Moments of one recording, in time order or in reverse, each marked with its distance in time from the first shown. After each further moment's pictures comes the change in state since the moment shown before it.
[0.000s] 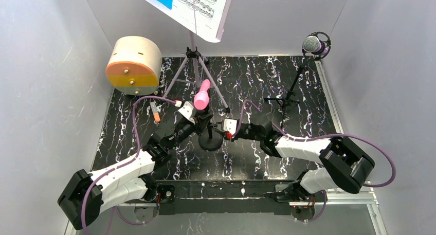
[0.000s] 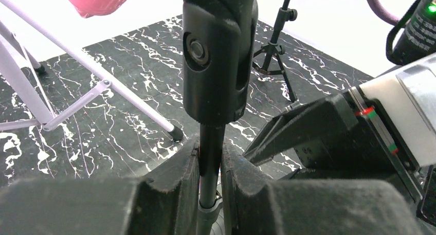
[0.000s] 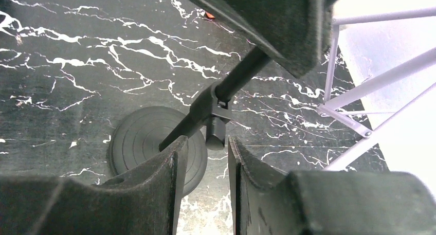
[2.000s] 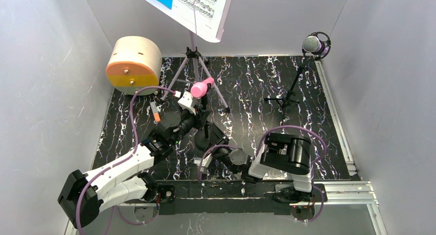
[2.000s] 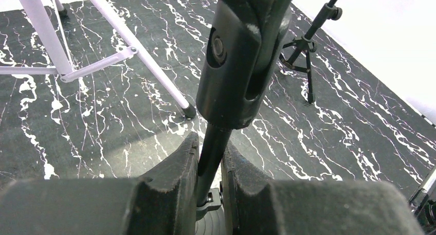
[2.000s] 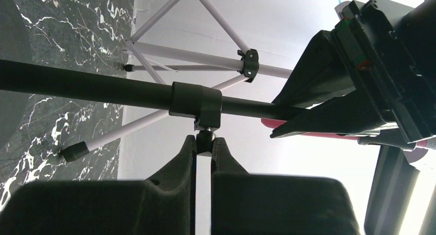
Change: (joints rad) left arm -0.018 0.007 0.162 -0.317 -0.156 -0.146; right arm 0.490 0.544 -0.031 0.834 1.054 -1.264
